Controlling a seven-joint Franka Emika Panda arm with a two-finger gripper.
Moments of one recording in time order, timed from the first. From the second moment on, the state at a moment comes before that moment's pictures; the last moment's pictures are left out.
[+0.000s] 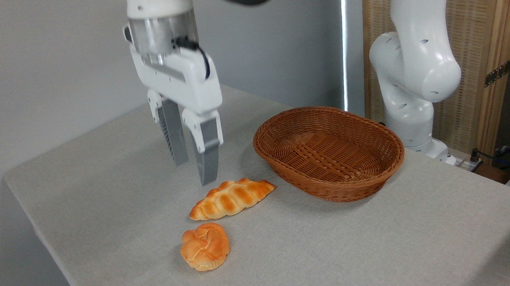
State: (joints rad) arm -0.42 -0.06 0.34 -1.77 0.04 1.82 0.72
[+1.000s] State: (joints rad) arm -0.40 -0.07 0.29 -1.74 0.04 1.74 0.53
